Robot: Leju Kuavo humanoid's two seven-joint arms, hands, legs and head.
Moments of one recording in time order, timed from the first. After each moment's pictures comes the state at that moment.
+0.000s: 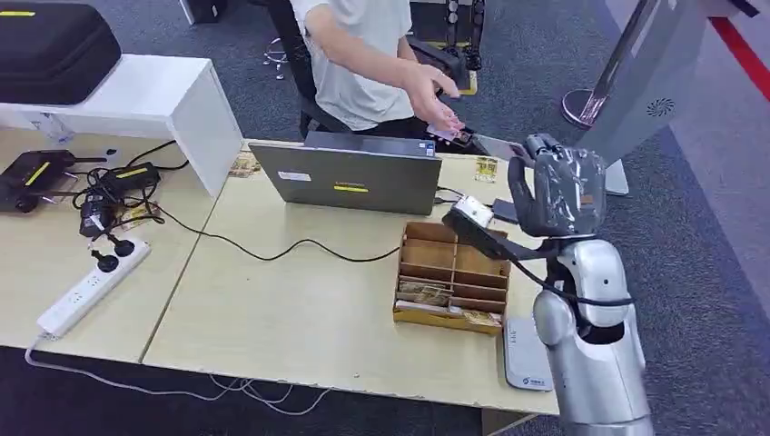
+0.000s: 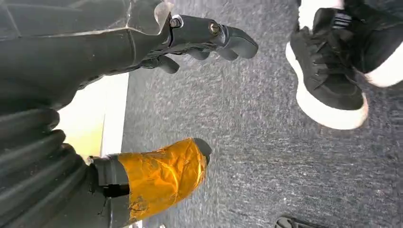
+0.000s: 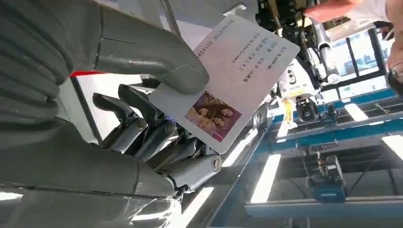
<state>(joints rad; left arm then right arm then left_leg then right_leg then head) -0.08 -0.17 1.16 -0.20 -1.19 -0.10 0.10 -0.50 0.15 0.23 -1.27 1.31 -0.20 -0.12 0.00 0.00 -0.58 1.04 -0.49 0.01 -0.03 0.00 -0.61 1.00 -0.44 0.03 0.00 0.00</state>
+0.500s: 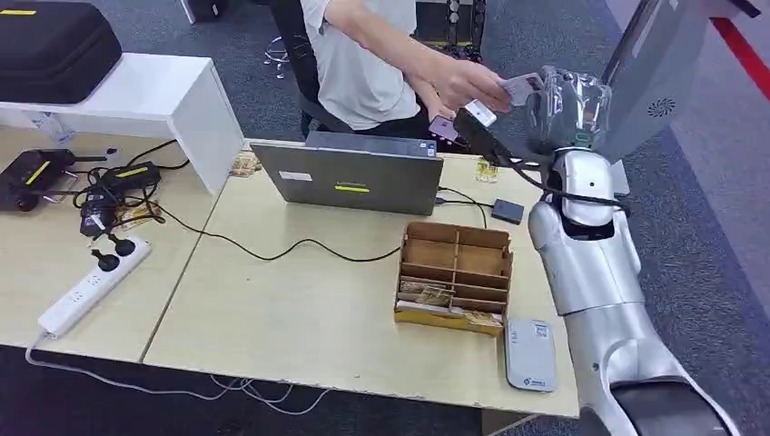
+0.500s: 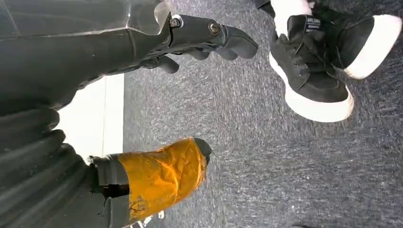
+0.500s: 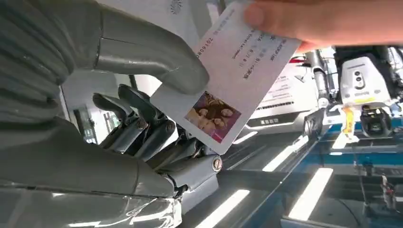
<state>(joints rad) -0.08 -0.17 1.09 -0.20 -1.27 -0.13 0.09 -0.89 0.17 0.19 -0.71 1.44 -0.28 0.06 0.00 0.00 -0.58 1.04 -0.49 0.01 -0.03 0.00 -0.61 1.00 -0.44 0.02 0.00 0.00</state>
